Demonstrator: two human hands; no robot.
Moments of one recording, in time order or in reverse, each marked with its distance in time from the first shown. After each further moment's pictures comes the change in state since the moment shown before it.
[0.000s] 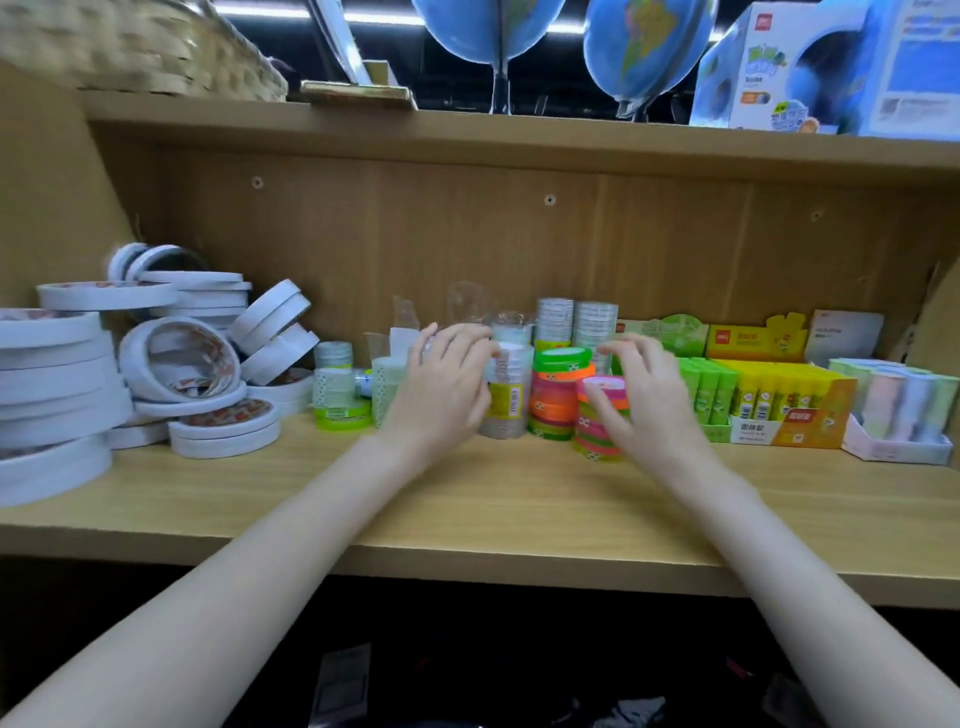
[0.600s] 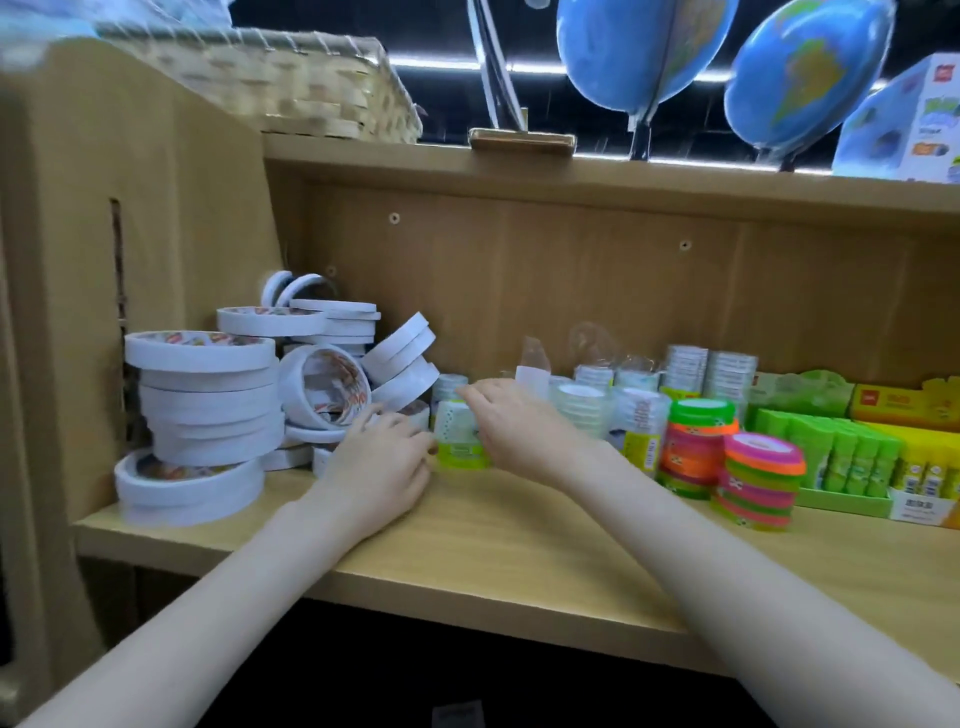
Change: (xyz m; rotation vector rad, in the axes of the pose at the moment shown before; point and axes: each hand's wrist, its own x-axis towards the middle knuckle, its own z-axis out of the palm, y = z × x) left_hand -0.095 -0.132 -0.066 0.213 -0.257 -0.090; right_hand 0.070 -0.175 0.119 -0.282 -0.346 -0.600
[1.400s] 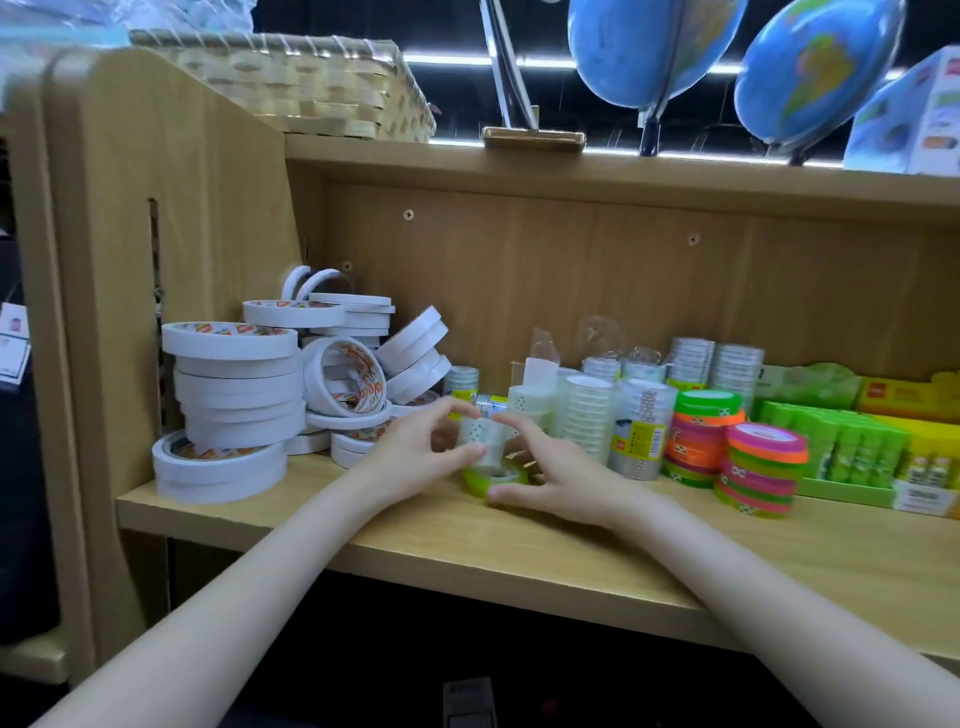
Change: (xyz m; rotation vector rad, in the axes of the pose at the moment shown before) left_hand 0.002 0.020 -0.015 -1.001 -0.138 -0.274; right_hand -0.063 -0.005 -0.005 0.795 -0.208 0.188
